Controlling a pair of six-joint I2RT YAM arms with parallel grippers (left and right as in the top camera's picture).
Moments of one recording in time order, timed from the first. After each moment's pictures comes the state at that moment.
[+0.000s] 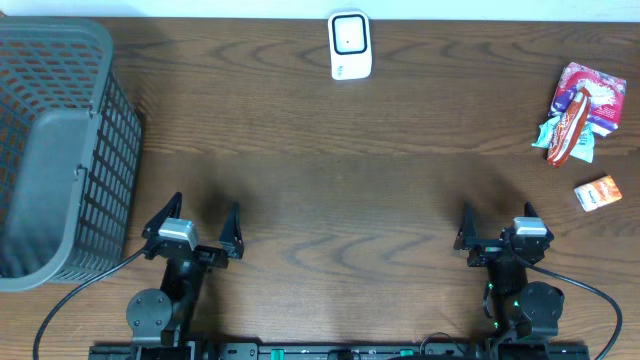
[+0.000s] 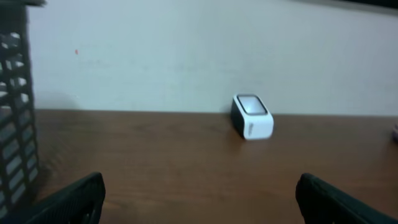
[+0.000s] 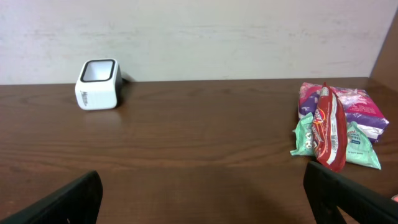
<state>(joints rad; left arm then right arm) -0.01 0.01 0.05 0.00 0.20 -0.13 -0.02 0.01 0.01 -0.07 -0.01 0.01</state>
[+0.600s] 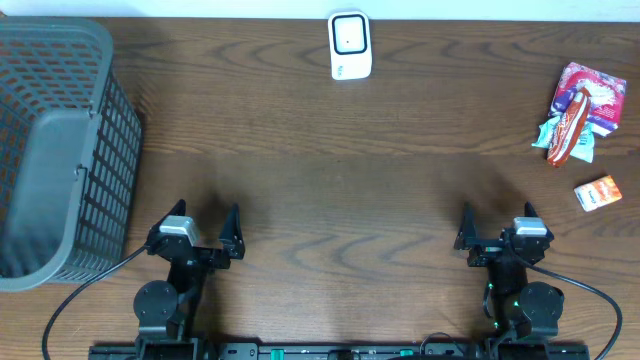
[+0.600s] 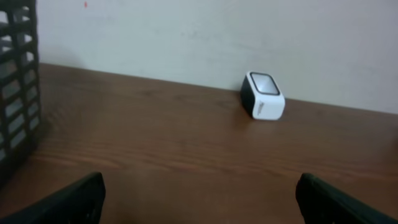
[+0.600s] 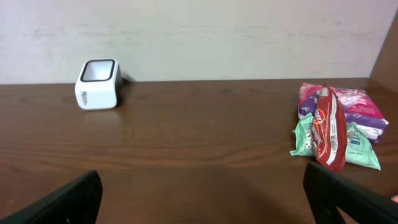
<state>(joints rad) -0.01 0.01 0.01 -0.07 0.17 -0.21 -0.02 0.01 0.01 -0.07 -0.01 0.01</state>
